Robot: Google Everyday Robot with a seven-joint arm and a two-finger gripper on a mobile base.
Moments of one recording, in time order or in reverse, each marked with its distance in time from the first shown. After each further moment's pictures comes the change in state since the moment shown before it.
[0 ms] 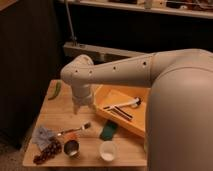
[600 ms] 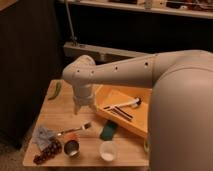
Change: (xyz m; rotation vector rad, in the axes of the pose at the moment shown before) arm -0.001 -0.006 0.009 -0.065 0.012 -0.005
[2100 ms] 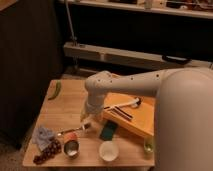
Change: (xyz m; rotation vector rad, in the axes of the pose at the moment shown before) arm 0.001 -0.024 0.077 -0.155 0.093 -0.008
